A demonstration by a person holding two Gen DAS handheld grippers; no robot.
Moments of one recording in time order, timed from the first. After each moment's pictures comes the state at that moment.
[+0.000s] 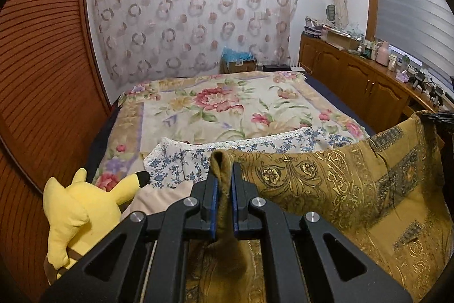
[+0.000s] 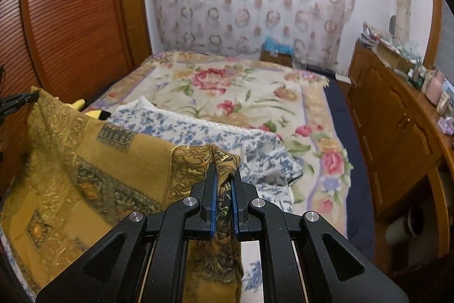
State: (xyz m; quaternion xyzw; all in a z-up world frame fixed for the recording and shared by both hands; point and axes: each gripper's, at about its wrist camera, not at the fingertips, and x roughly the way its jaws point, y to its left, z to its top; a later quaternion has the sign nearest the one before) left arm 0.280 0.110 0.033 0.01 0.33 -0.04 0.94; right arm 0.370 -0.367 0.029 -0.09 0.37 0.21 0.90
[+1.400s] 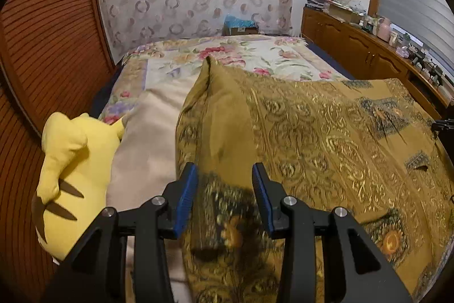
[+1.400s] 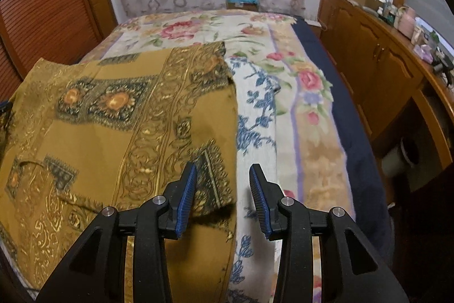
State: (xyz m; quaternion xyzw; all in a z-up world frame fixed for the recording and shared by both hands) left arm 0.178 0.125 -0.042 0.00 0.39 -0.03 0.92; right arm 0.259 -0.416 -0.059 -0.05 0.45 0.13 0.88
